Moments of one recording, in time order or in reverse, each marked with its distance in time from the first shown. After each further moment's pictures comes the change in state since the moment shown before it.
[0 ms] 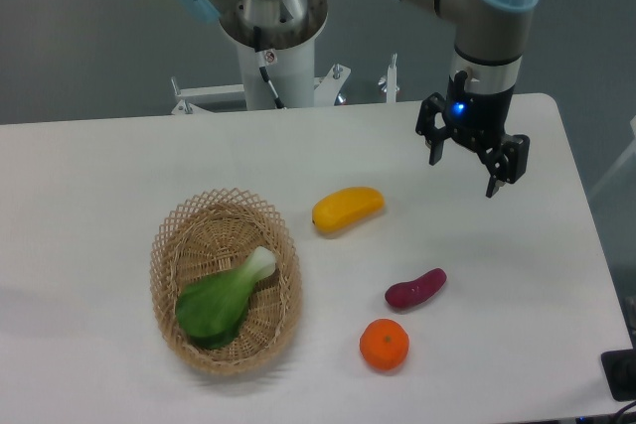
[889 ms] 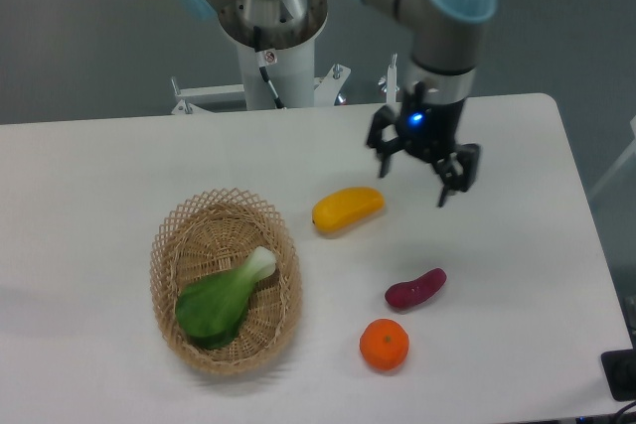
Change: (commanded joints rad) arm -0.216 0.014 -0.110 0.118 -0.084 -0.512
